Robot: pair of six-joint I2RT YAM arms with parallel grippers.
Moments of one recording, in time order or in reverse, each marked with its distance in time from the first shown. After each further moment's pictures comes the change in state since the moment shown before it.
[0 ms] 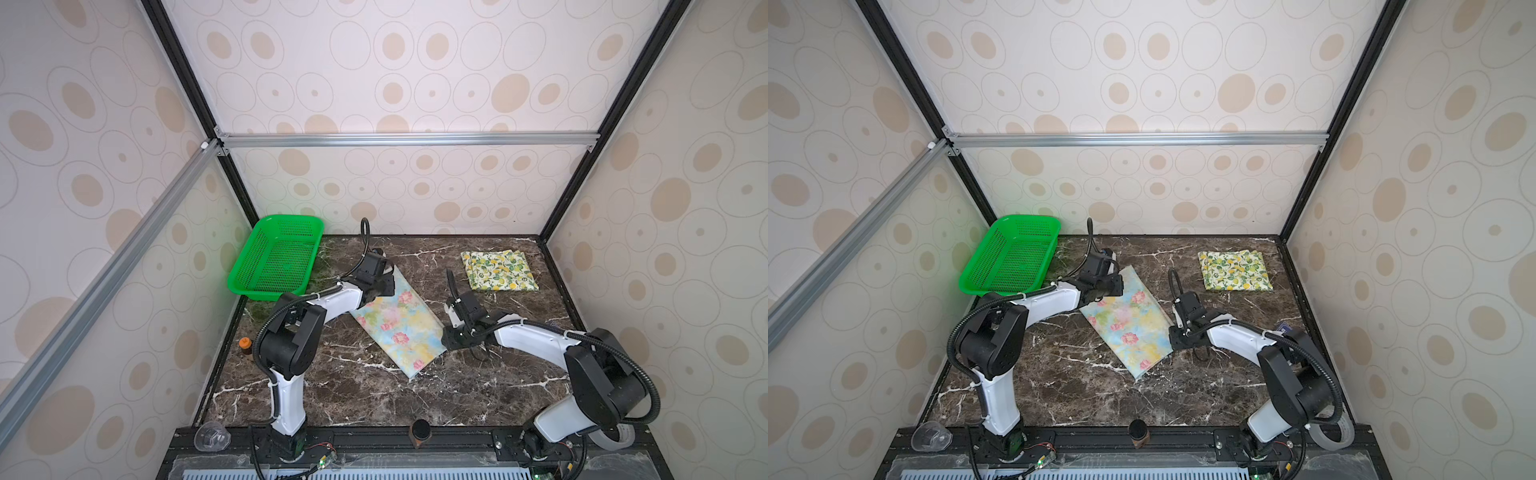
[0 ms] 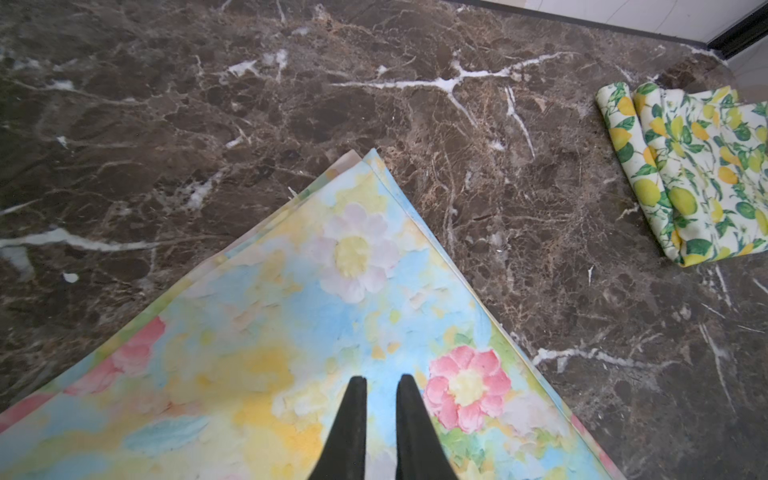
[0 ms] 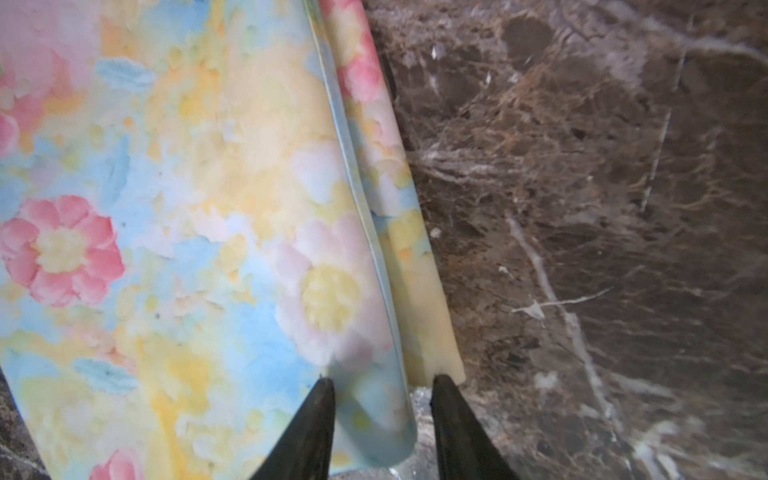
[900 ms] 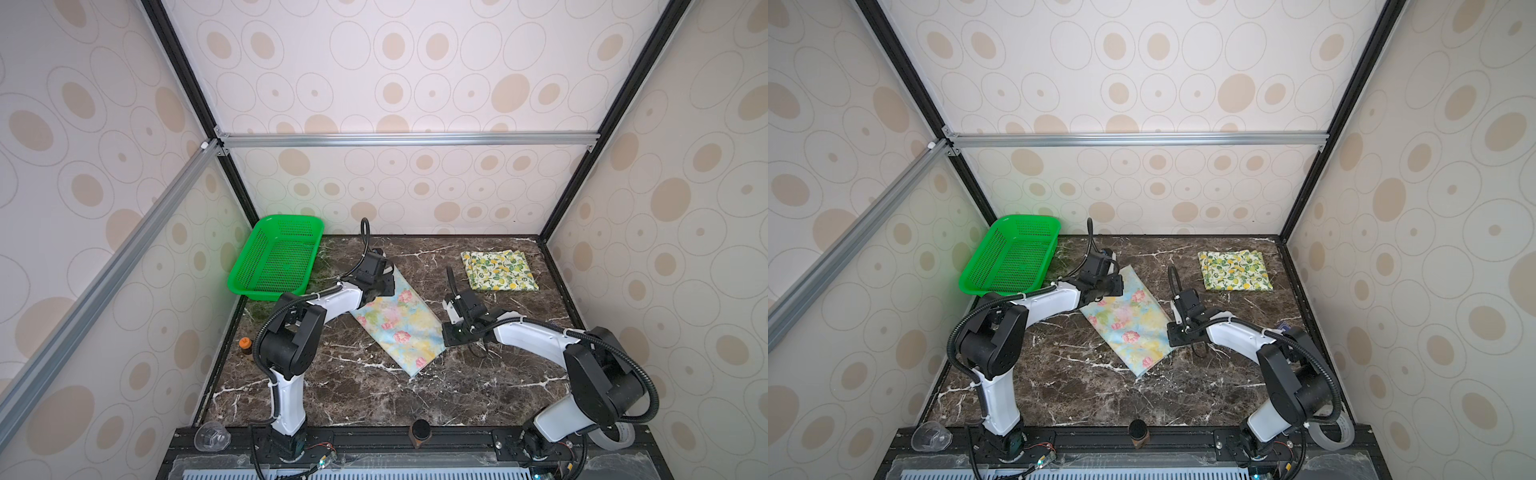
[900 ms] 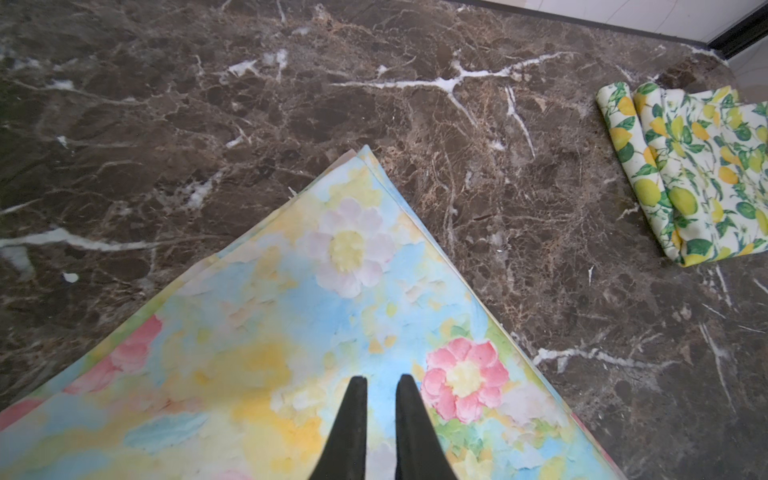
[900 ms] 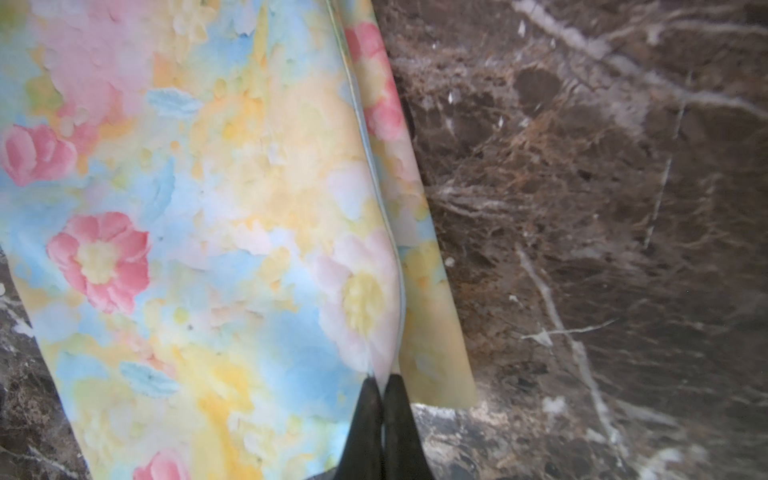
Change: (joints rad) left arm 0.000 0.000 0.000 0.000 0.000 0.000; right arm -0.004 0.012 0.043 0.004 -0.008 -0.017
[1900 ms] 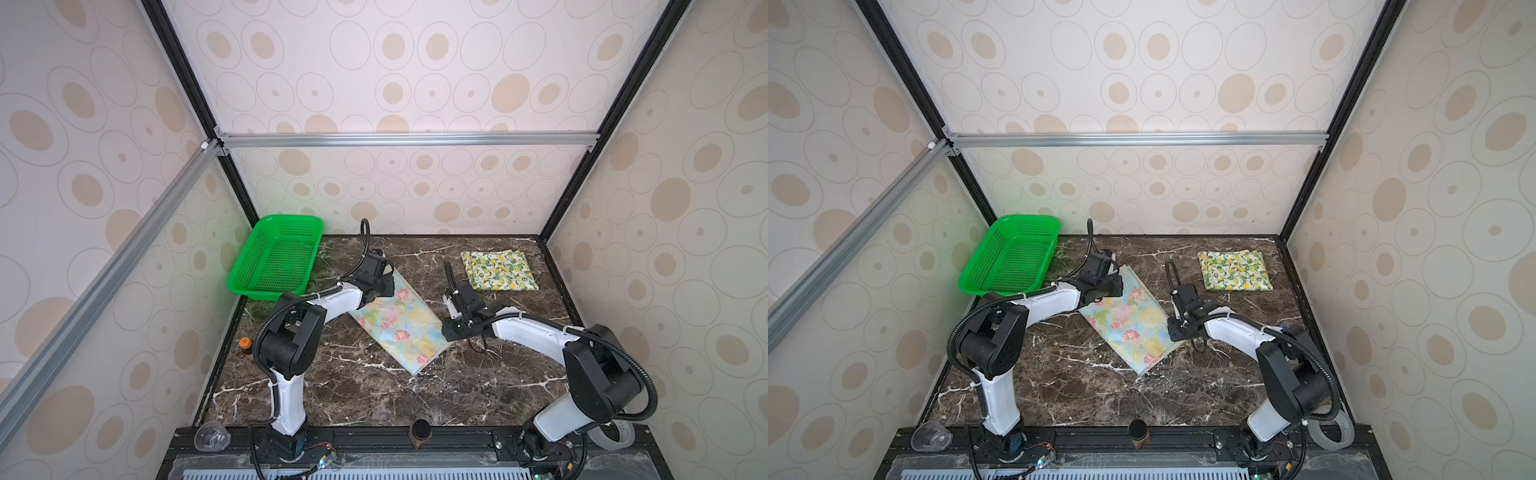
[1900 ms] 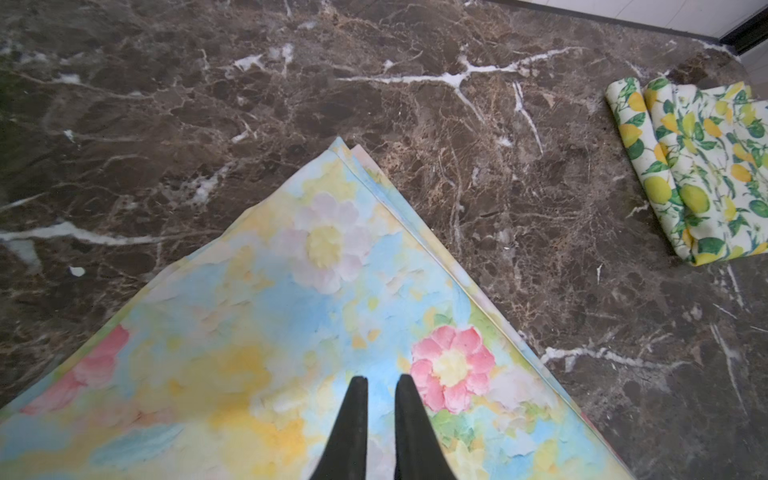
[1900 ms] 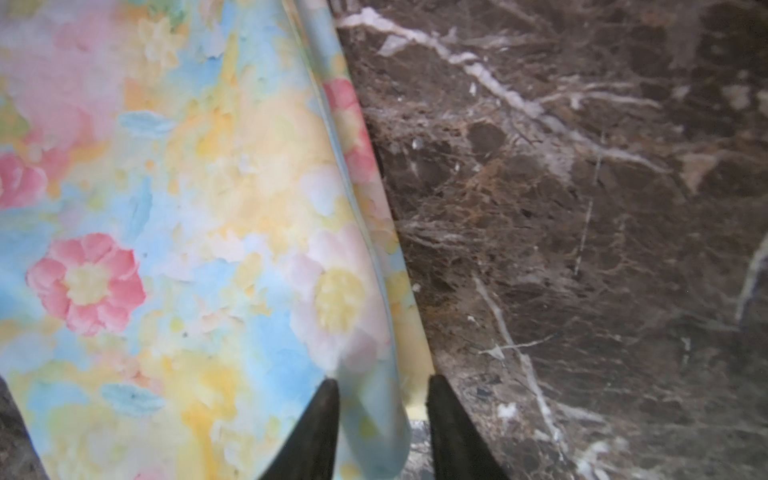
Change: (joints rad) left arm 0.000 0.000 -0.008 -0.005 -0.011 0.009; right arm 0.013 0.015 0.054 -0.059 0.114 -0.024
